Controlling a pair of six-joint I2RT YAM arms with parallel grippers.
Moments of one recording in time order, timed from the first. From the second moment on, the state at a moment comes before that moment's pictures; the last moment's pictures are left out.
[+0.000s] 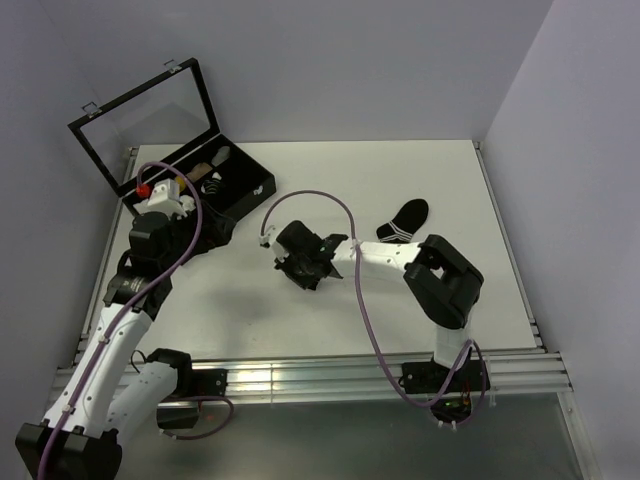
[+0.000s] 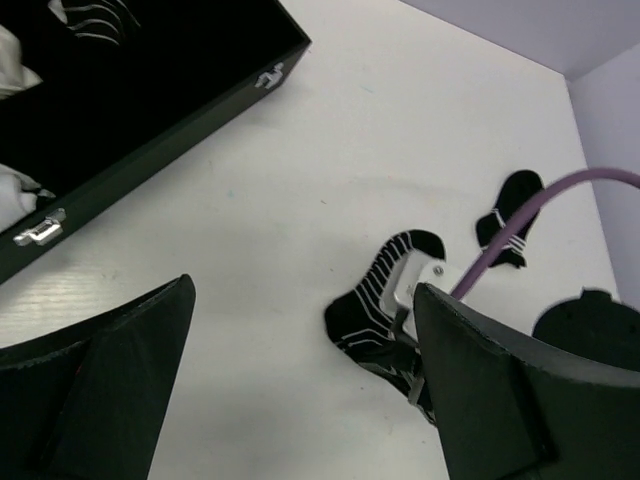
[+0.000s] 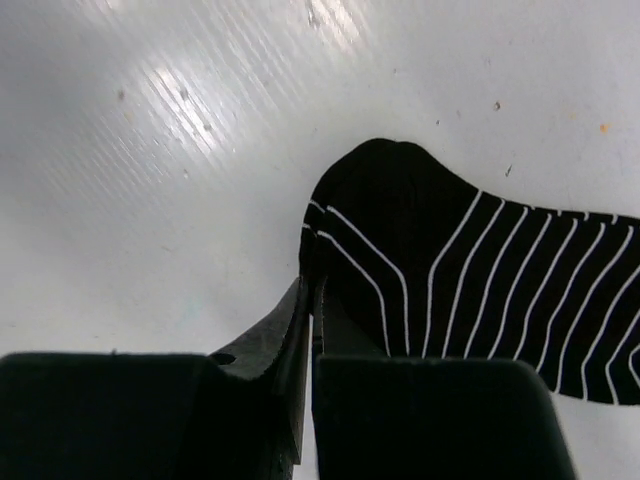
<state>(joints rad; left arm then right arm) -0.21 0.80 0.76 -0.30 0.07 -0.51 0.95 1.85 1.19 -0.33 0.01 -0.04</state>
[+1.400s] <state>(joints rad) -0.63 1.37 0.47 0.17 -0.04 -1.12 0.63 2.03 1.25 -0.29 -0.70 0.22</state>
